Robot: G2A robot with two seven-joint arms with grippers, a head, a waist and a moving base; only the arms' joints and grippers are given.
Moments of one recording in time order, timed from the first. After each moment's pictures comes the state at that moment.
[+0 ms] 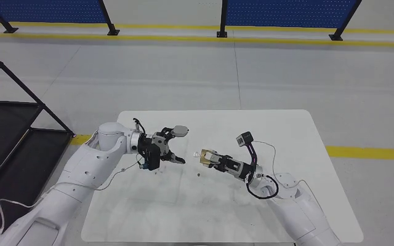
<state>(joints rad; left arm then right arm) 1.01 -0.90 -1.02 -1.33 2.27 -0.49 1.24 -1.26 -1.21 0.98 -1.44 0.40 -0.46 0.81</state>
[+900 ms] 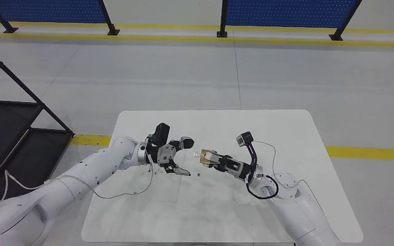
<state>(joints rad) 0.73 -0.76 -0.34 -1.26 0.98 -1.01 0.71 -1.26 -1.21 0.98 -1.44 0.40 -0.46 0.81</state>
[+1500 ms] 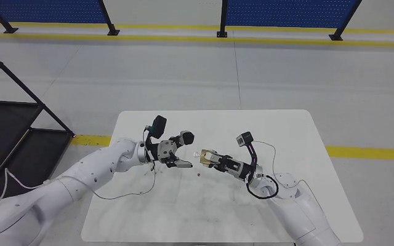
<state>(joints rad) 0.74 -0.74 -0.31 -1.31 0.65 -1.01 0.55 -1.26 -1.21 0.98 -1.44 0.40 -0.46 0.81</state>
